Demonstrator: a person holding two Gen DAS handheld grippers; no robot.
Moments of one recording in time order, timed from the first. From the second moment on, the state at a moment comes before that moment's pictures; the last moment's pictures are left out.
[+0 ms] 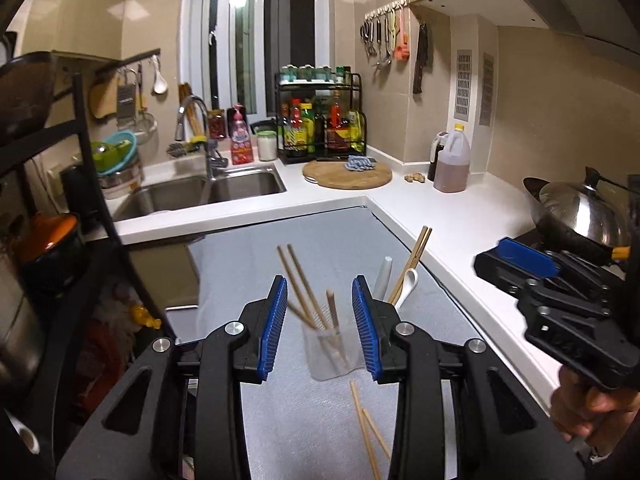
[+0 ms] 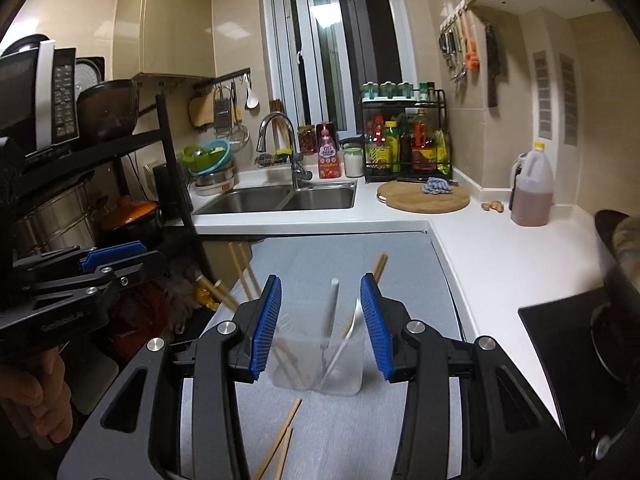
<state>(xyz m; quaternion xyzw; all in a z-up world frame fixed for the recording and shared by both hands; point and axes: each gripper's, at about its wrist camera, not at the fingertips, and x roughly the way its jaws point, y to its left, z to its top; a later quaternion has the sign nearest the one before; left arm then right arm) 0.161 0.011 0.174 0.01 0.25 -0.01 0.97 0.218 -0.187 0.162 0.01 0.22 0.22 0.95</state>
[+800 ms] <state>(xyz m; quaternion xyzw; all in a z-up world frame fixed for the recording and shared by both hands) 0.039 0.023 0.042 -0.01 0.27 0.00 0.96 0.085 -0.180 0.000 -0.01 0.33 0.20 0.92</state>
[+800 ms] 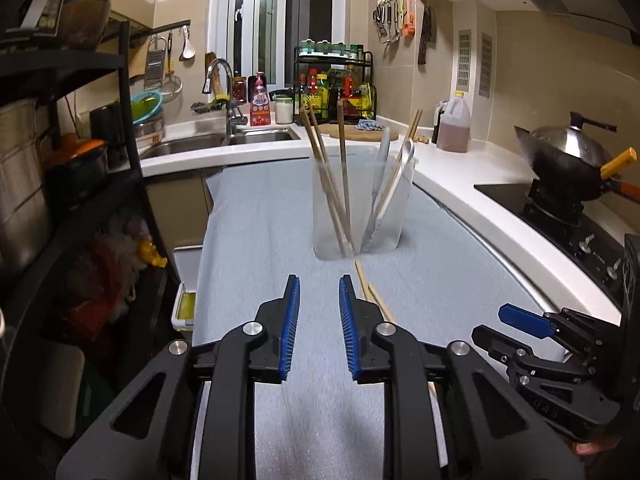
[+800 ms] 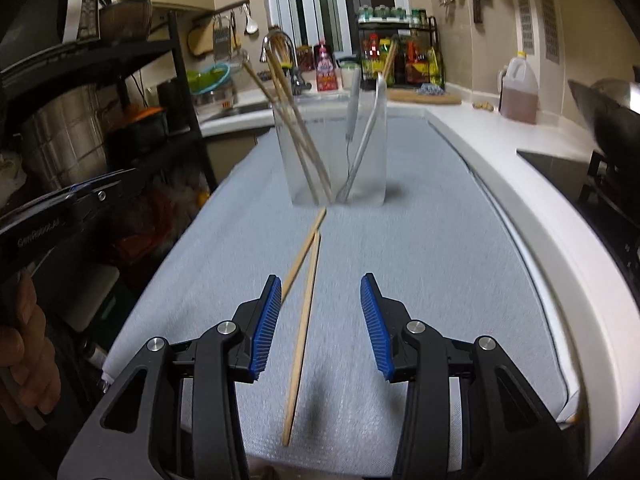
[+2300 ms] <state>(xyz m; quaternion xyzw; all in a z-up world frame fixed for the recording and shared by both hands) 0.059 -0.044 -0.065 -0.02 0.37 -0.06 0.93 0.075 -0.204 -0.068 -0.02 0.39 0.15 0.91</state>
